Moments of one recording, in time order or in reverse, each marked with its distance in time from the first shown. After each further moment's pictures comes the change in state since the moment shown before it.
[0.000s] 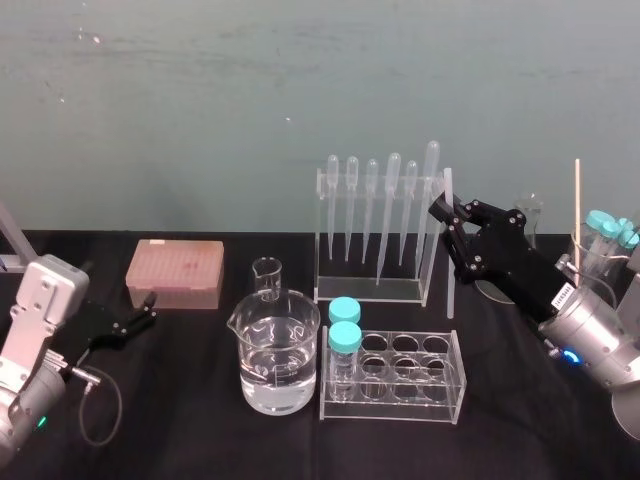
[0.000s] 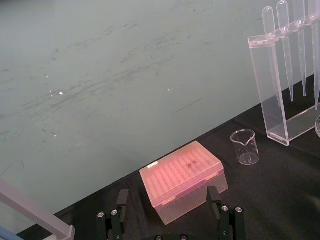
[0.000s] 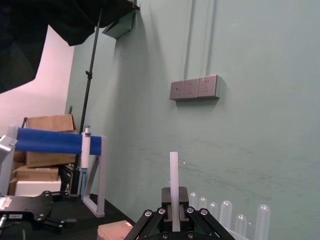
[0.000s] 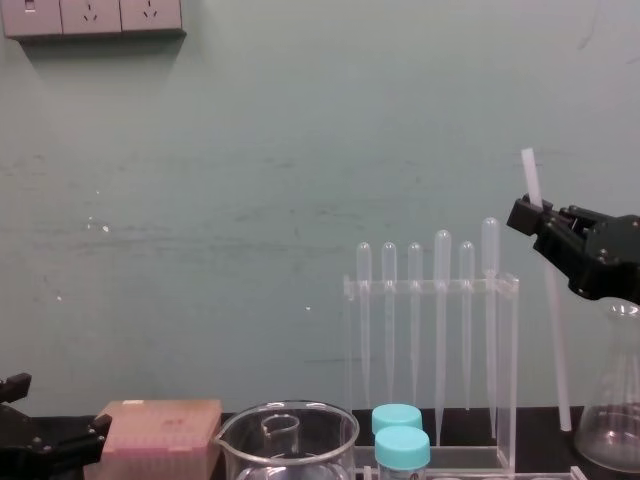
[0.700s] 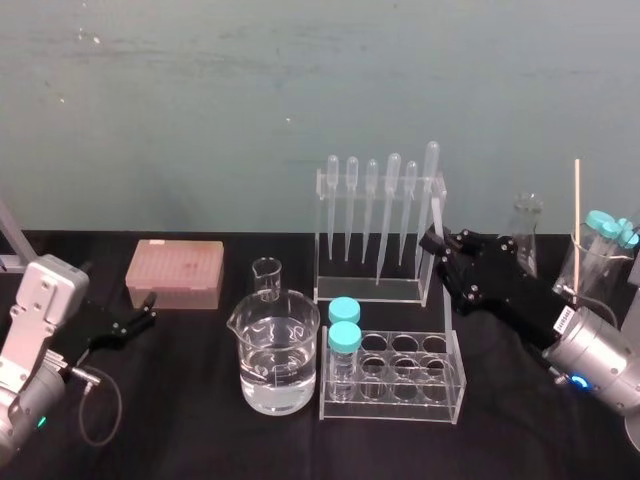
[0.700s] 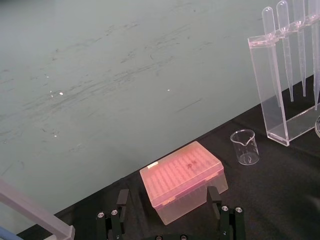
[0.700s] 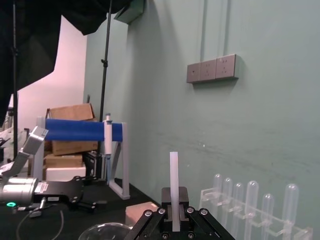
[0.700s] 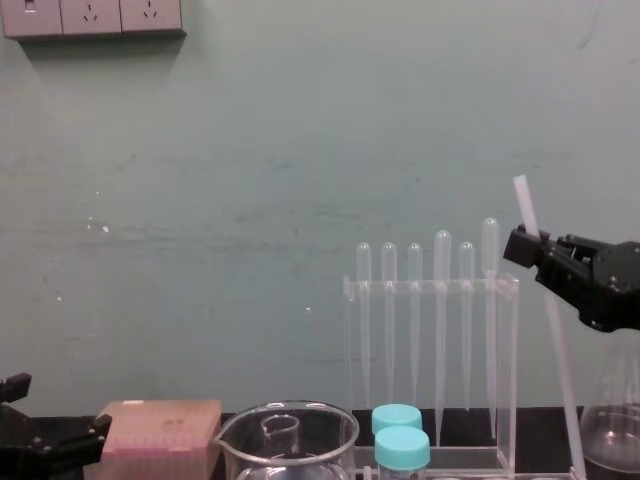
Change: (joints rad) left arm 0.000 0.000 0.000 0.000 0.000 0.000 0.000; right arm -0.071 0.053 -0.006 -0.109 0.020 0.116 0.018
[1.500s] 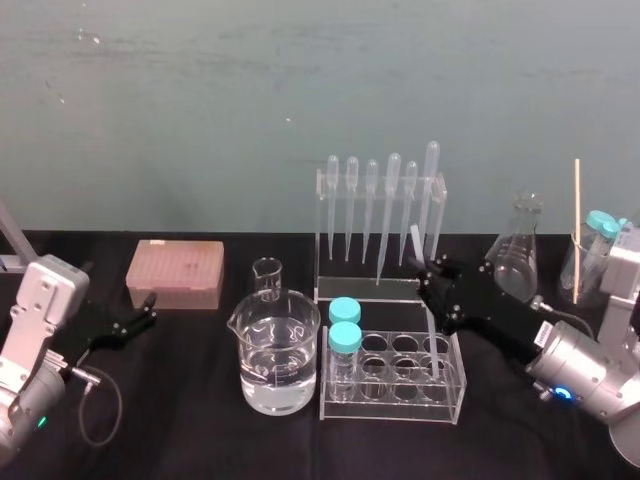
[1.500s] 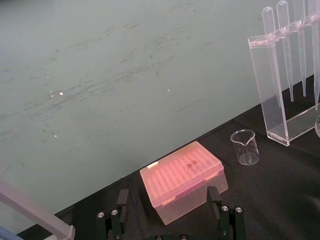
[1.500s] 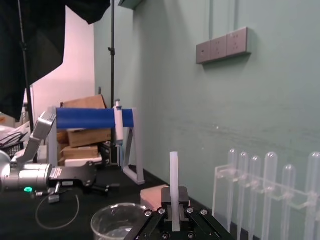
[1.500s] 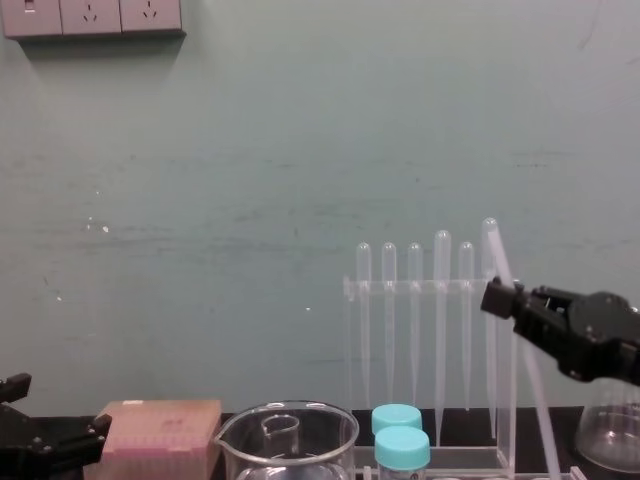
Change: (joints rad) left arm 0.000 0.000 0.000 0.000 0.000 0.000 0.000; right arm 0.045 -0.015 -0.054 0.105 0.033 0.027 0.063
